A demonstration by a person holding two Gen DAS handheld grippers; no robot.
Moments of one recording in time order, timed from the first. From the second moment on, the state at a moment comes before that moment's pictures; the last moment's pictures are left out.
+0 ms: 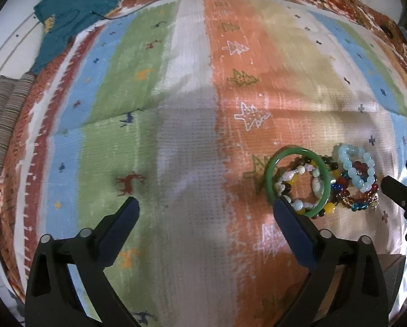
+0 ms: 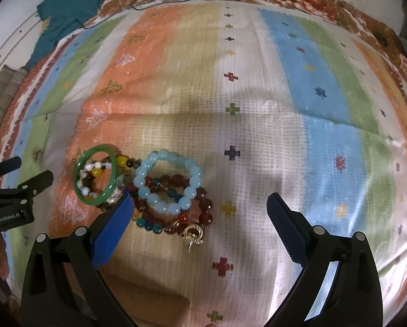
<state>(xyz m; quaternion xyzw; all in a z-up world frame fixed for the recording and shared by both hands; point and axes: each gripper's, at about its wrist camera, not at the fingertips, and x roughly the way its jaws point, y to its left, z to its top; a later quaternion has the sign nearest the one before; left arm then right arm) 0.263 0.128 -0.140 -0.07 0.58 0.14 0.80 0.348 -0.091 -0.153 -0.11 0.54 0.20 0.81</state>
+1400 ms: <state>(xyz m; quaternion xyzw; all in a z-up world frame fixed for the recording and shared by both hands) 0.295 0.111 -0.174 -0.04 0.59 0.10 0.80 0.386 -0.084 -0.188 -0.10 0.56 0.21 0.79</state>
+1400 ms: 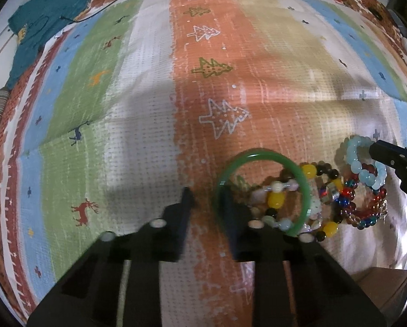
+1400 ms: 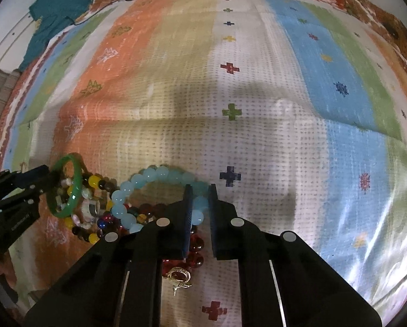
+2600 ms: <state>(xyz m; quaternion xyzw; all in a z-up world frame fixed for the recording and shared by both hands) 0.234 0.091 -0.070 -0.08 0.49 0.10 0.86 0.307 -0.109 -0.087 -0.10 0.41 0.24 0.88</state>
